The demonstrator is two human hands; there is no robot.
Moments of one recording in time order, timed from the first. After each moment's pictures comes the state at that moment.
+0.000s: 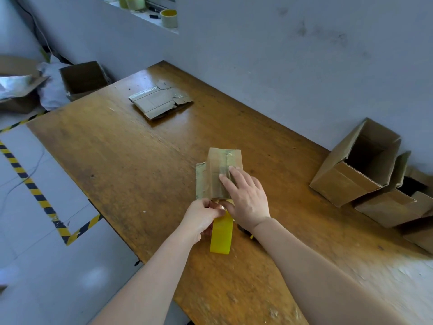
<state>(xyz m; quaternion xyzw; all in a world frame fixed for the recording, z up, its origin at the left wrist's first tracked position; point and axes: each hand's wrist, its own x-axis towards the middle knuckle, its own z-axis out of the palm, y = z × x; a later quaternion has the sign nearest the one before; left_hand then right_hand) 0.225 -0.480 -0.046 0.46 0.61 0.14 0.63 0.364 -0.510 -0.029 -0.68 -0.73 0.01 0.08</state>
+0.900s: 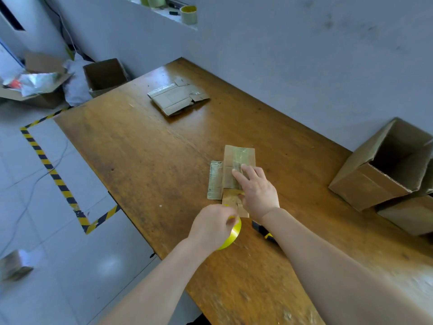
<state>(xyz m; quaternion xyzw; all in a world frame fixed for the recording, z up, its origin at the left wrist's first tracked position) 0.201 -0.505 -0.041 0.85 0.44 0.16 0.25 0.362 -0.483 -0.047 -0.70 -0.71 0.04 0.04</state>
